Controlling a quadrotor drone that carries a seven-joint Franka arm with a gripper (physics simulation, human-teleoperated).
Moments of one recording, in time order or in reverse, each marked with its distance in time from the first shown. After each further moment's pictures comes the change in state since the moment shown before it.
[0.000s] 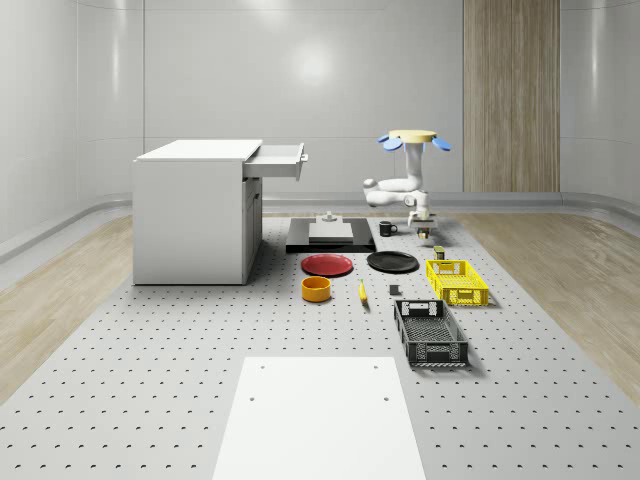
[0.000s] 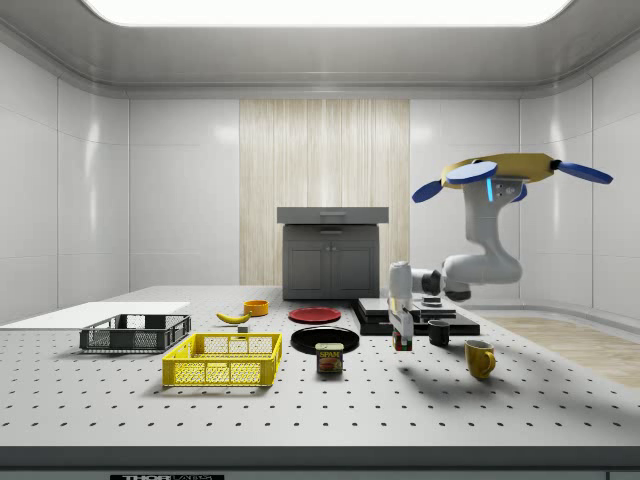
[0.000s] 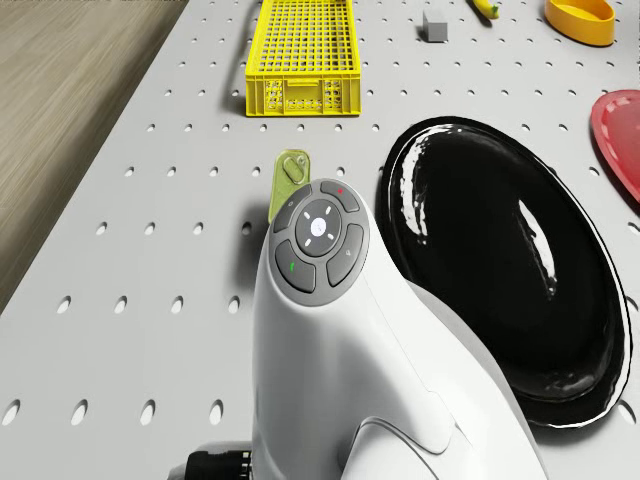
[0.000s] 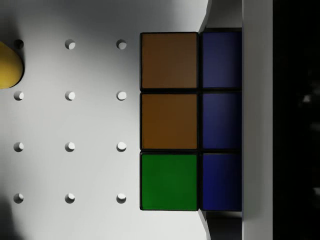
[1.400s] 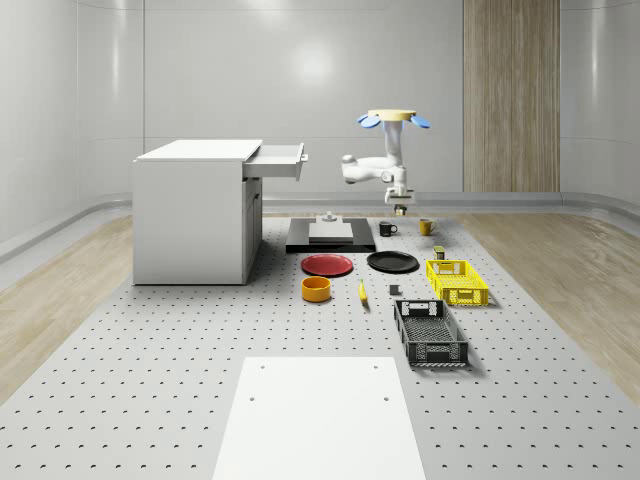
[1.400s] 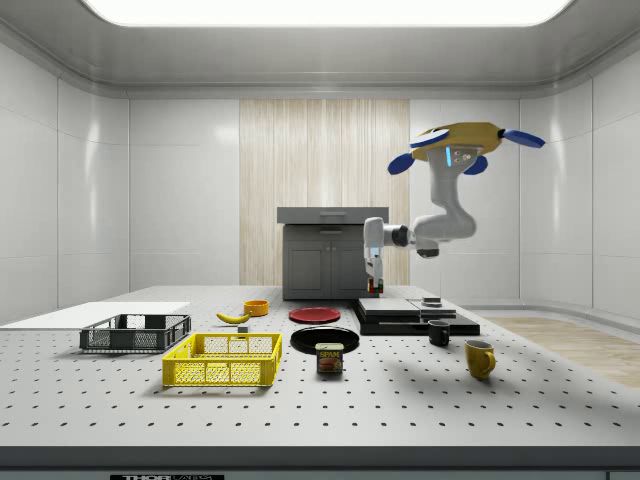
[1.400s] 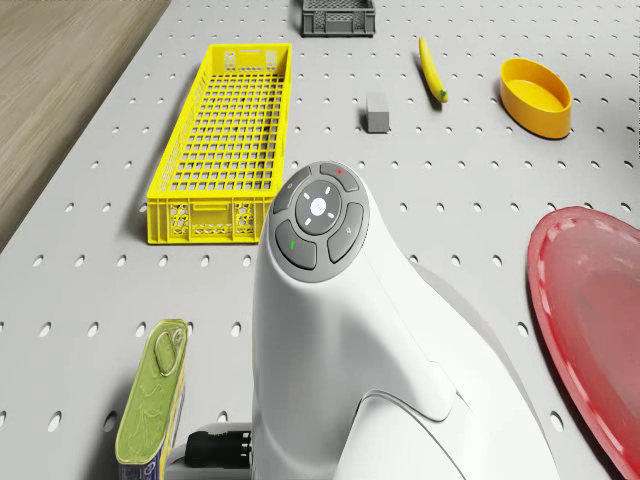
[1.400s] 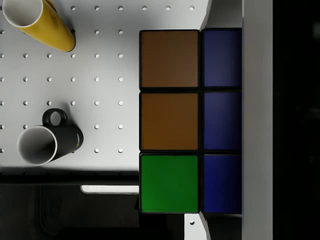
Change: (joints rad) arm -0.020 -0.079 0.053 0.000 0.071 0.063 0.020
